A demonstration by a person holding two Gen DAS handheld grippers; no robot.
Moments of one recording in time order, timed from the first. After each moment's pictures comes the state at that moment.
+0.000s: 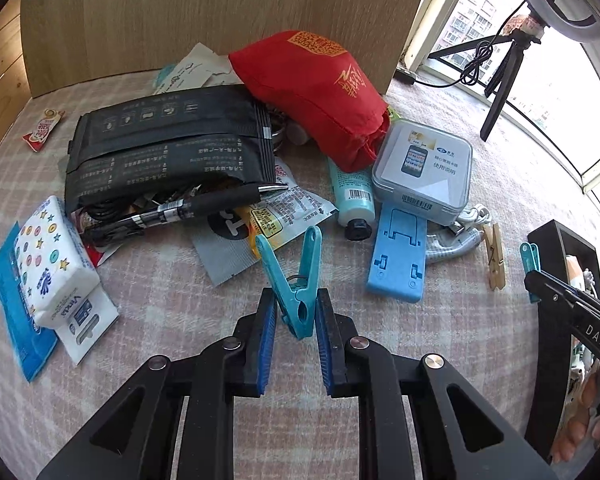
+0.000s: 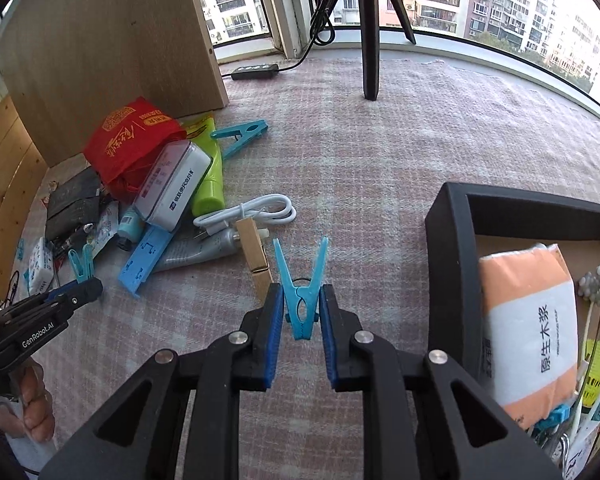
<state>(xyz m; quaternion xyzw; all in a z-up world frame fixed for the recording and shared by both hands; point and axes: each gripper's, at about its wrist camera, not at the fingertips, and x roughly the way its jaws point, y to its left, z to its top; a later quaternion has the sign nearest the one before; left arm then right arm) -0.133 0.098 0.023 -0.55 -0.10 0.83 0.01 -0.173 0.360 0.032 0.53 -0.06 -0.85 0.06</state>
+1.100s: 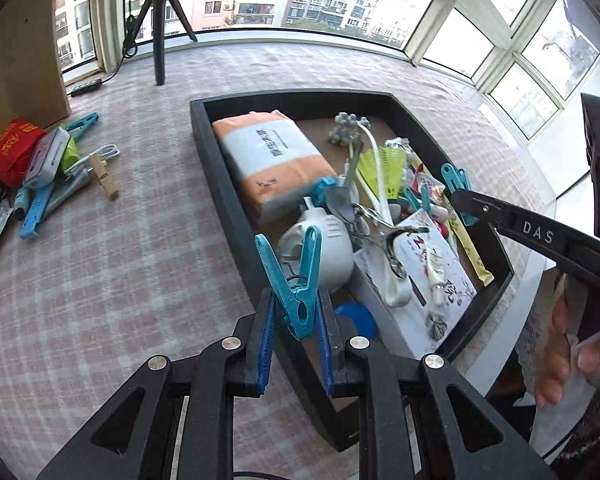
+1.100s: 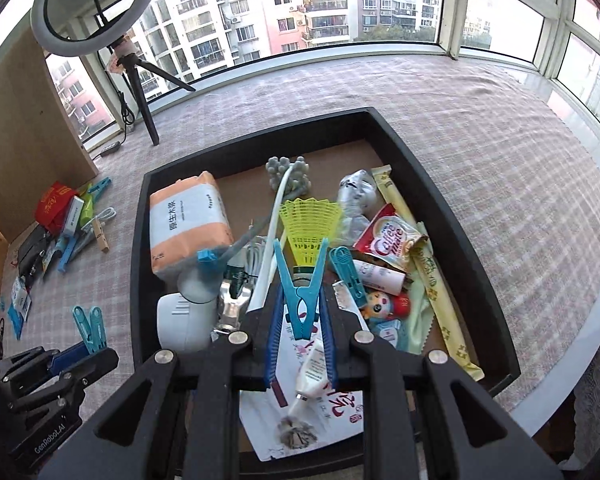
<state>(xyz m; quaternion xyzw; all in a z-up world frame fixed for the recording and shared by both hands) 0.004 0.378 0.095 -0.54 0.02 0.80 0.26 0.012 0.584 0.100 0.48 -0.13 -0.86 -0.13</state>
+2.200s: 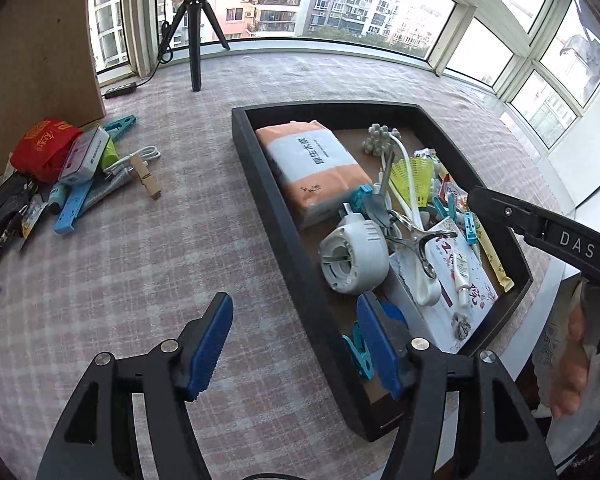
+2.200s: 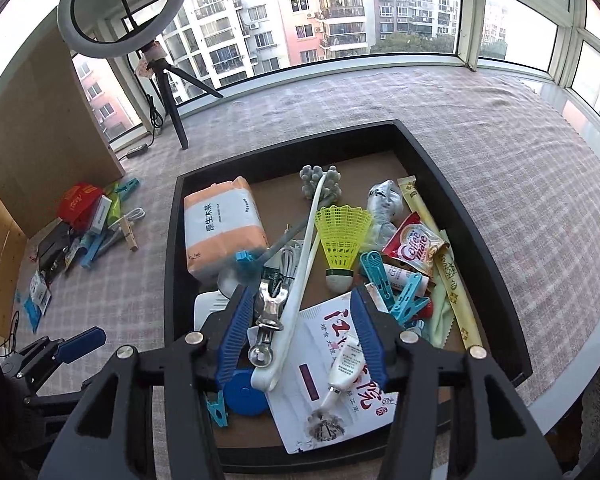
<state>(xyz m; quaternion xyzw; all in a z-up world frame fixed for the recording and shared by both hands) -0.004 0.339 0.102 -0.52 0.01 0.83 0.20 0.006 0.546 0.117 0.47 -0.13 -0.87 -0.08</state>
